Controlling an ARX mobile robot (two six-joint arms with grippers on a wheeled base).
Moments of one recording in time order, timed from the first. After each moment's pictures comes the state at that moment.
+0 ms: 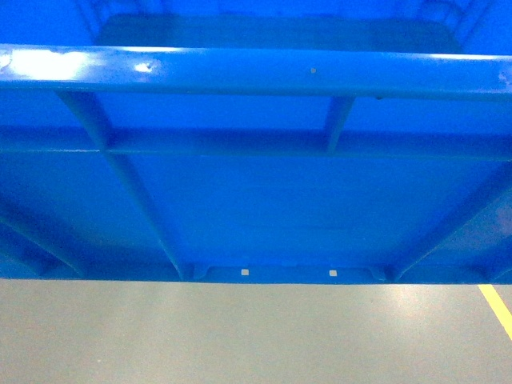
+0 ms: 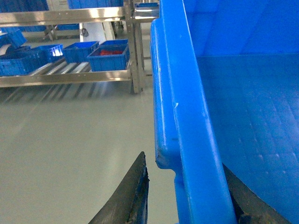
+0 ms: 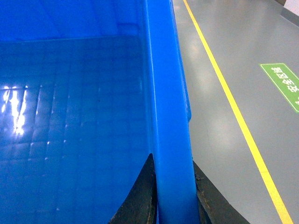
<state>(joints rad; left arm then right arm) -0.22 0.90 0.54 0.27 -0.23 0.02 0.27 0.91 0.61 0.04 0.32 0.16</state>
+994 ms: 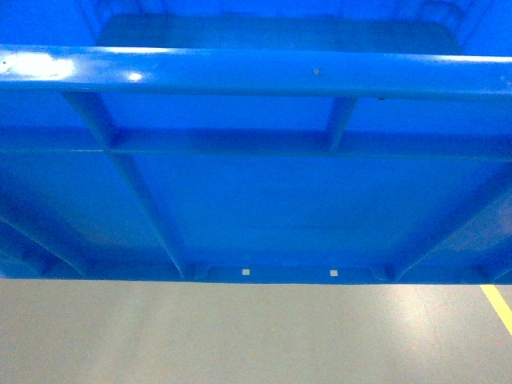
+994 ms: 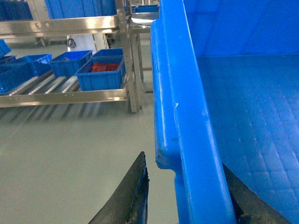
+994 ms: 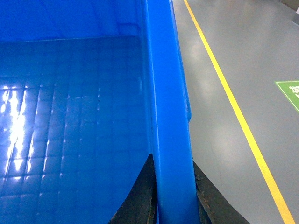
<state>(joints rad) -0.23 0.90 0.54 0.27 -0.23 0.02 0.27 0.91 0.61 0.04 0.32 0.16</state>
